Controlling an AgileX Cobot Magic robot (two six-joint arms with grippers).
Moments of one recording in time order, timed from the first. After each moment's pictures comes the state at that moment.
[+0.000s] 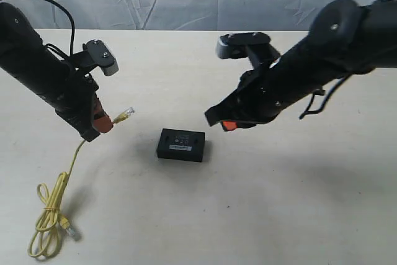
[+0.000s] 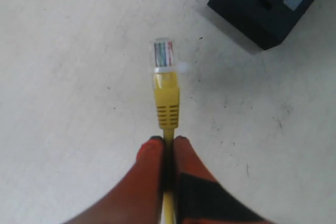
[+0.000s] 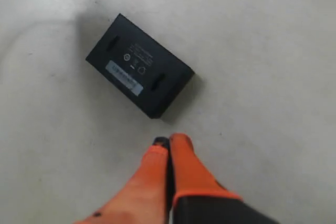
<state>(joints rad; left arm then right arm) -0.22 1.82 -1.06 -0.55 0.74 1.21 0.51 1.71 -1.01 0.61 0.58 -0.53</state>
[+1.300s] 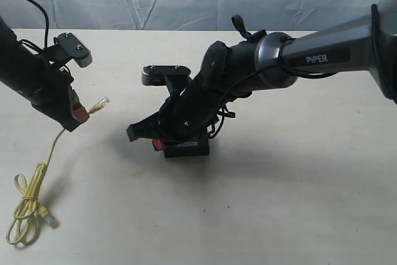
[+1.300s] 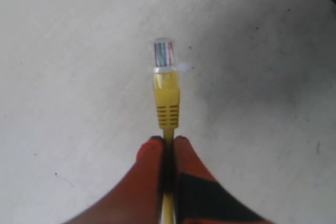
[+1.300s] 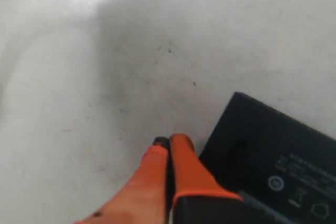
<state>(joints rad) -0.11 1.82 -1.06 -0.50 0.69 1.17 0.71 2.12 -1.33 0.70 0.51 -0.38</state>
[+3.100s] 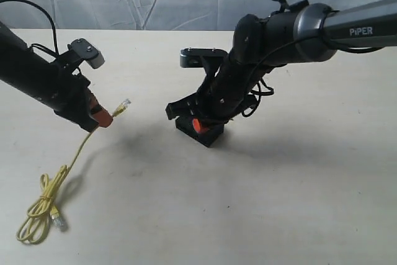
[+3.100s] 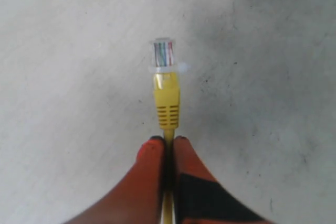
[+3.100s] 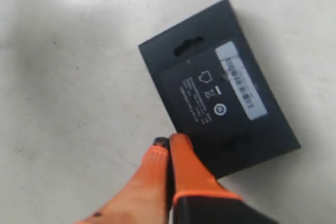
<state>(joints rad) -0.11 1.90 -1.06 -0.81 0.74 1.39 0.59 2.04 -1.33 0.45 0.65 -0.17</state>
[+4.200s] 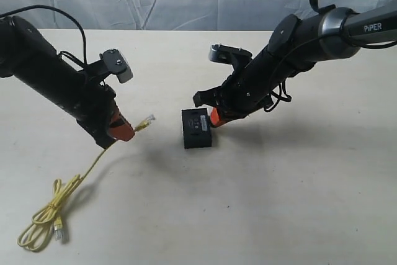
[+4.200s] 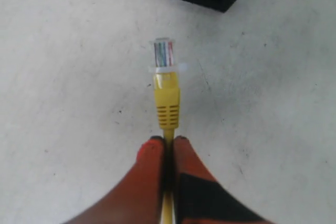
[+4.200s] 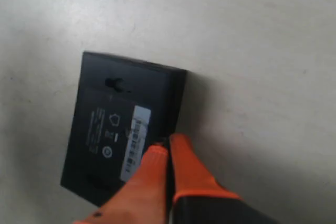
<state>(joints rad) -0.24 1.90 -1.06 -0.79 0.79 1.43 0.41 2.13 -1.33 0.74 0.66 -0.52</state>
